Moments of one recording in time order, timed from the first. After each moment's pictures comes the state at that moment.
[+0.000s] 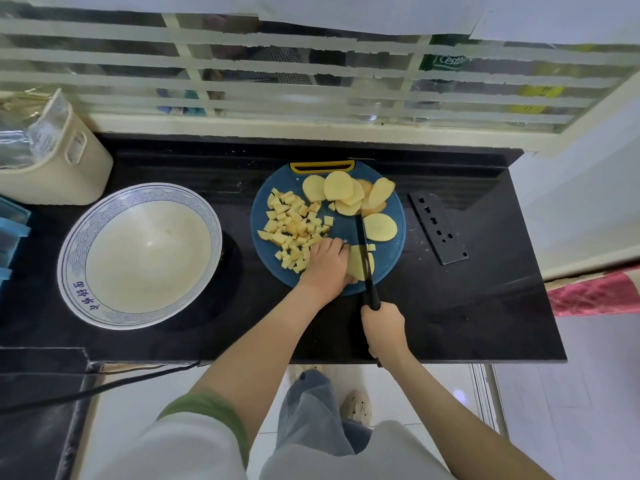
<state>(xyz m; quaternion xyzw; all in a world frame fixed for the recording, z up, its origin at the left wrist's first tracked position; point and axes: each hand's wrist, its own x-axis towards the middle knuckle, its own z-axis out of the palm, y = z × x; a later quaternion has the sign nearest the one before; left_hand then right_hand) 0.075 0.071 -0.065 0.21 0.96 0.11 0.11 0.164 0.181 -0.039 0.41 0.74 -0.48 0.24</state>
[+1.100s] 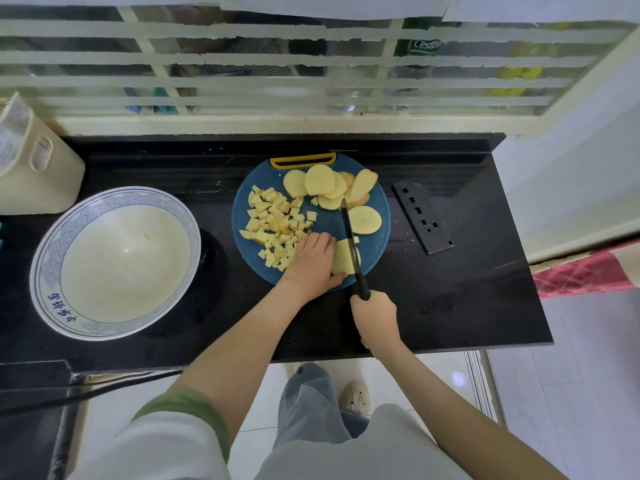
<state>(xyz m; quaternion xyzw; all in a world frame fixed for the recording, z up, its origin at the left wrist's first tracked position) 0.074 0.071 -0.061 0.26 0.96 0.05 0.09 0.158 0.187 -0.026 0.39 0.74 -0.48 0.25</state>
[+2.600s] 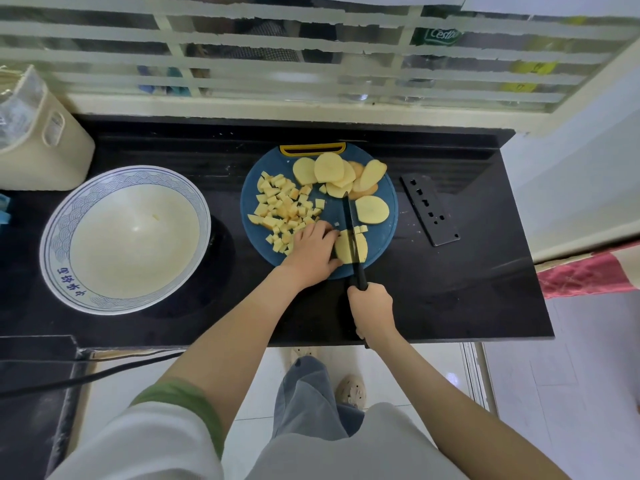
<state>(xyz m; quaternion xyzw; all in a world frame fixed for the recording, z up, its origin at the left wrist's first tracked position) 0.077 0.054 -0.066 0.22 0.95 0.16 0.13 0.163 0.171 -0.033 0.39 0.76 -0.47 0.24</state>
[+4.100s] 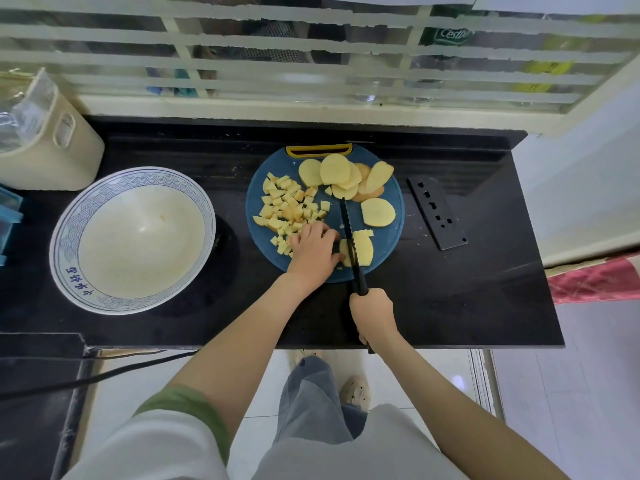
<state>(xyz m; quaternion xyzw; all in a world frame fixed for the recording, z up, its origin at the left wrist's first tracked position) 0.080 0.060 -0.063 0.11 0.97 0.20 0.12 0.162 0.174 -0.045 0.39 0.74 -0.46 0.28</state>
